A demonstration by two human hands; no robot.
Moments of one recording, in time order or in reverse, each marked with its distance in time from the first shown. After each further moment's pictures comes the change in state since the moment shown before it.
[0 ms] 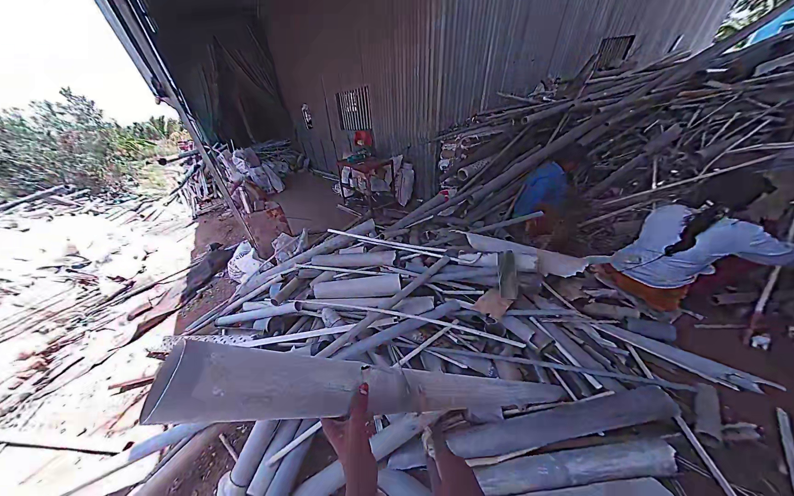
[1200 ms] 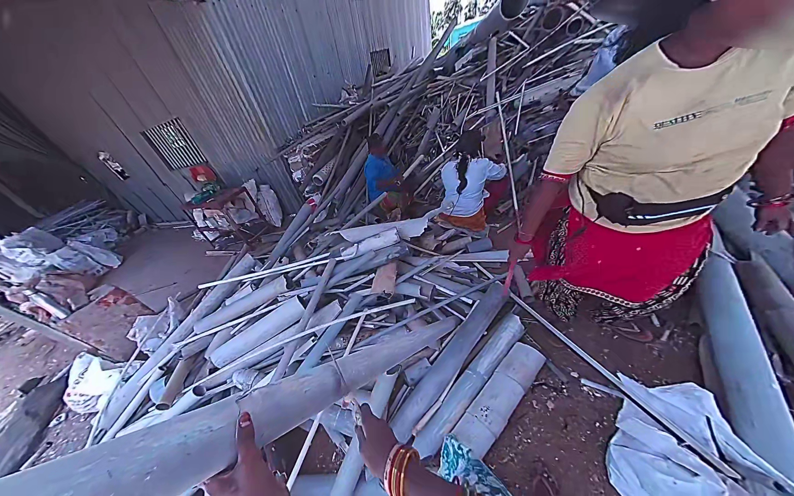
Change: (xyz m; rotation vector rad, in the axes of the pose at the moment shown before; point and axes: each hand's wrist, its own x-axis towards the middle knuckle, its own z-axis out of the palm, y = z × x) left_hand 0.007 0.007 0.045 0.190 -0.137 0.179; right_hand 0.050 0.040 -0.015 0.439 0.168 0.091
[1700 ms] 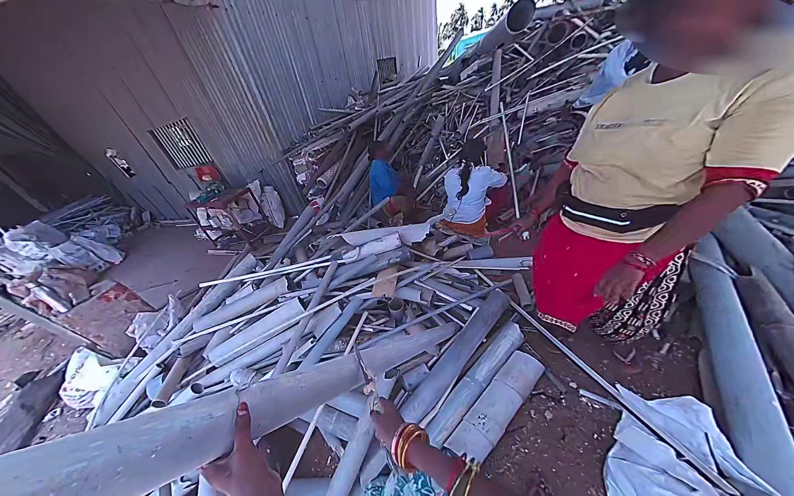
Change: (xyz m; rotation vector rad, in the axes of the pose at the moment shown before) left_hand 0.015 -0.007 0.003 -0.044 -0.002 -0.024; right_hand 0.032 0.031 -0.007 0.329 0.077 0.060
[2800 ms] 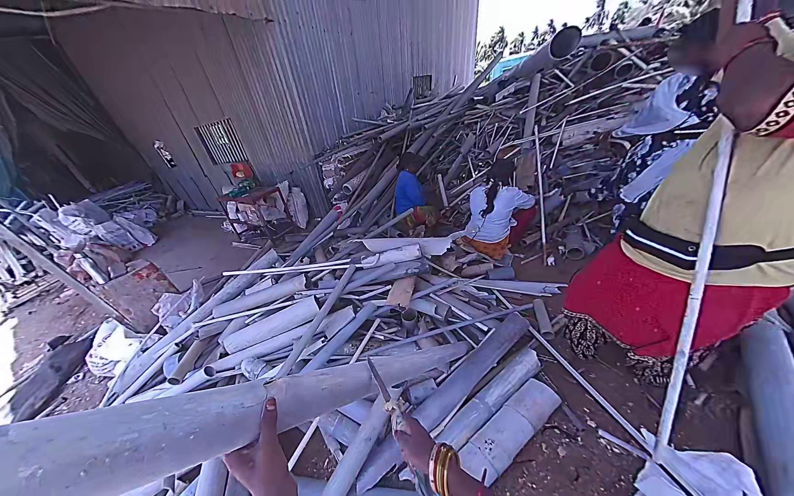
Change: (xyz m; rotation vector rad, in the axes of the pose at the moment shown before) left_hand -0.011 0.003 -0.020 -0.078 -0.035 0.058; right_hand -0.034 0.011 -0.011 -0.120 -0.083 -0.039
